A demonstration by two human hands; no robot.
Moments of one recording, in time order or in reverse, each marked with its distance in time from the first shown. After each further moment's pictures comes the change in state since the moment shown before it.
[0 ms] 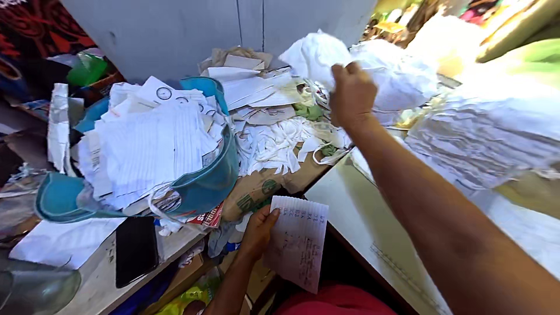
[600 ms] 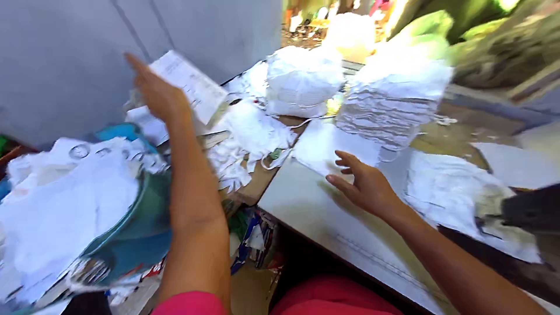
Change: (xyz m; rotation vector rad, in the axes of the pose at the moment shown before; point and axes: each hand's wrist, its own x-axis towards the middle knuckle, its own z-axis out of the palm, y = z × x) left_hand 0.243 0.231 0.038 1.130 0.854 0.499; right_hand -0.233 0.107 -0.069 0.328 -0.244 0.311
